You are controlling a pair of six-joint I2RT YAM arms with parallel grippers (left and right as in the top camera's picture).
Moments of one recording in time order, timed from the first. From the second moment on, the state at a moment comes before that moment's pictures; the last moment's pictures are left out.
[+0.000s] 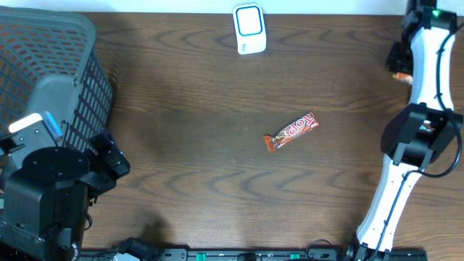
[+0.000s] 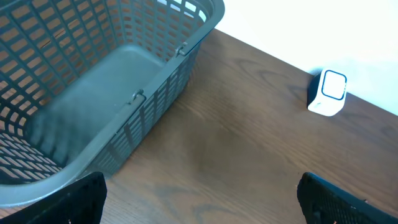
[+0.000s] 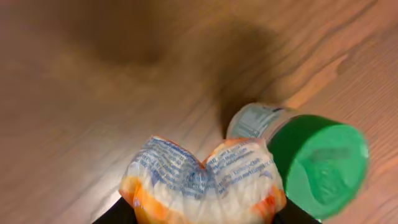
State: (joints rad) left arm -0.43 0.97 1.78 -1.57 -0.53 -0.70; right arm -0.26 2.51 2.46 -1.35 0.35 0.24
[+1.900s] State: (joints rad) left arm -0.43 0.97 1.78 -1.57 -0.53 -0.70; right arm 0.64 2.30 2.11 -1.57 0.18 0.54
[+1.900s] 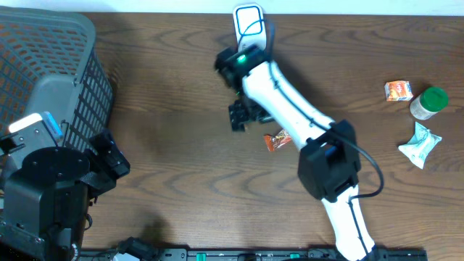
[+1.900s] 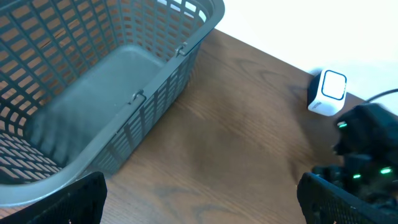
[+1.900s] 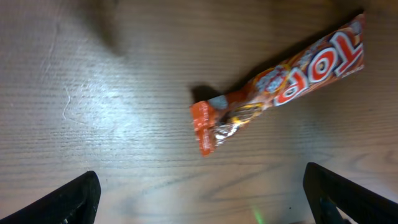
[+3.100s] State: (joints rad) left arm -0.43 0.97 1.78 -1.57 -0.53 -0.70; right arm 0.73 2.28 1.56 -1.19 0.72 0.62
